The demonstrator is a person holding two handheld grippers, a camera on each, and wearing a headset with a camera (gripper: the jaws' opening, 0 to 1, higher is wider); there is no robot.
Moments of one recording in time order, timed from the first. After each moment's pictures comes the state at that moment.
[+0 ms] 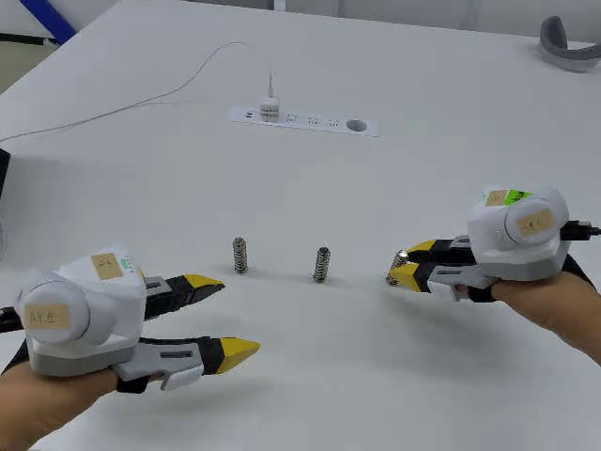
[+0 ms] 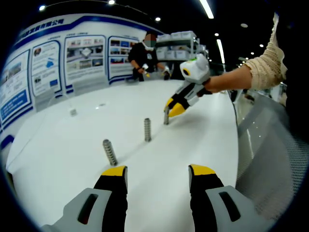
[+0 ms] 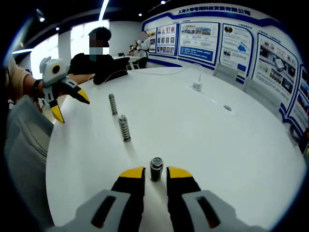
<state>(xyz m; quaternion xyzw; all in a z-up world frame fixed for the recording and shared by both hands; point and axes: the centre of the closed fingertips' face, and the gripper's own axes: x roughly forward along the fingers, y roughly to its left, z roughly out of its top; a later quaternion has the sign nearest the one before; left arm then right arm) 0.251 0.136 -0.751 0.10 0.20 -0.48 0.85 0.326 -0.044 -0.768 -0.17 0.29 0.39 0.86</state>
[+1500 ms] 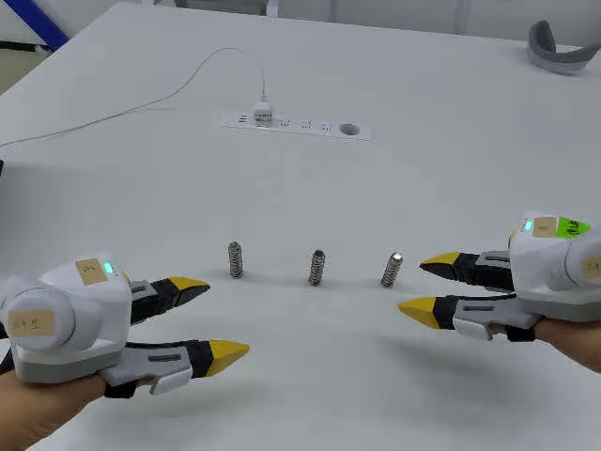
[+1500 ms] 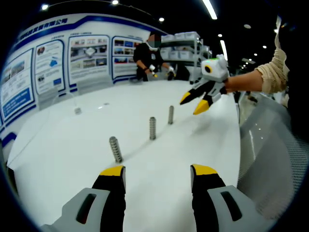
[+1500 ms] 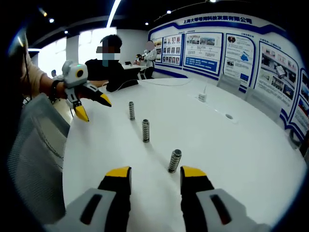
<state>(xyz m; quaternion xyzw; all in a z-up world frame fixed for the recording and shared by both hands) 0.254 0.147 -0.752 0.09 0.20 -0.47 0.85 0.281 -0.048 -0.743 -0.16 0.24 0.42 0.86</state>
